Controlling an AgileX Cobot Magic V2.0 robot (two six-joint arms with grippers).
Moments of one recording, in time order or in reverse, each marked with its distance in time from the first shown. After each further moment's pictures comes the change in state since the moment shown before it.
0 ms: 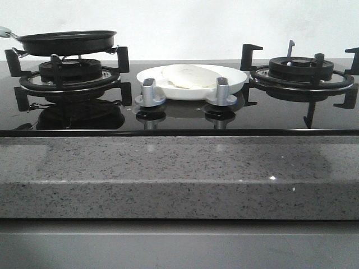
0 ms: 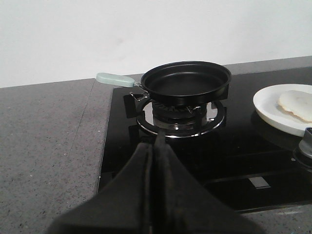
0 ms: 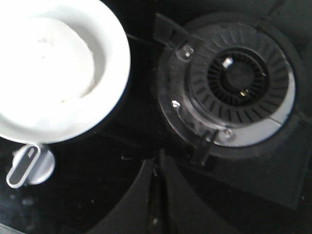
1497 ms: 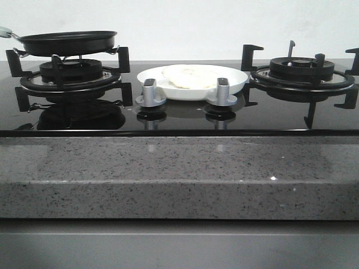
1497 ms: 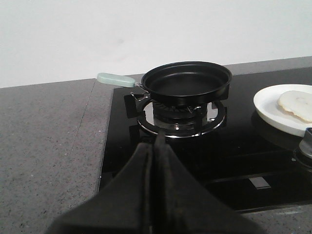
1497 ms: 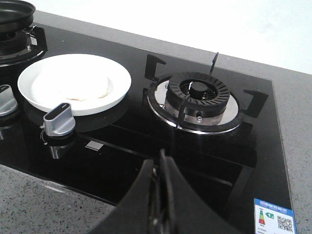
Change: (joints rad) left arm 0.000 0.000 0.000 0.000 -0.002 0.000; right arm 0.000 -1.102 1.200 -0.027 -0.795 0.007
